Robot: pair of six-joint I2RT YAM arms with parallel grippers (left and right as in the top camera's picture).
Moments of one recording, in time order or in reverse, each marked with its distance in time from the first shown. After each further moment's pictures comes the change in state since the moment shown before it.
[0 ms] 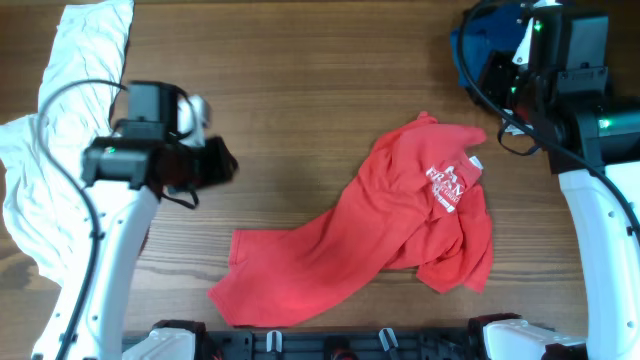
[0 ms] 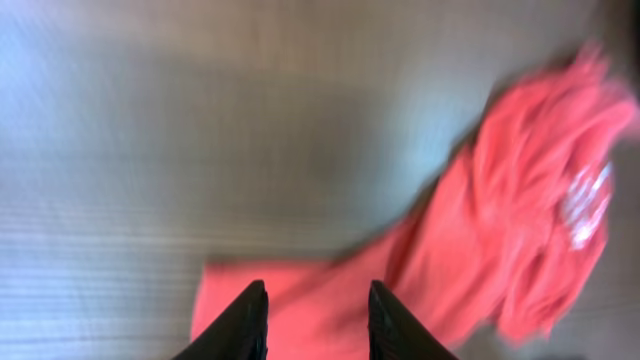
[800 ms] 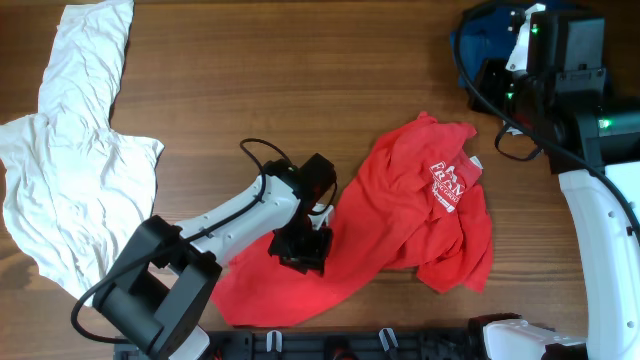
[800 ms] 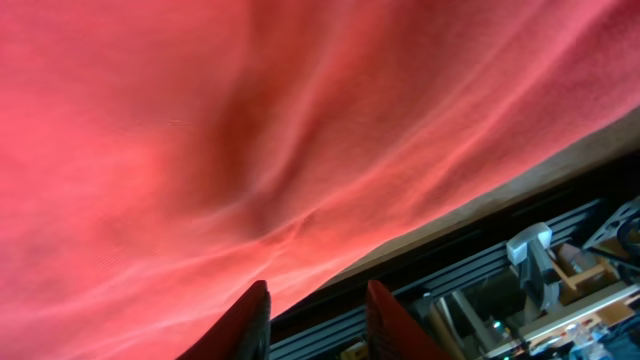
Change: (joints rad) left arm -0.595 0.391 -0.199 0.070 0.169 -0.053; right arm 0.000 0.000 0.000 -0.055 -0.082 0.000
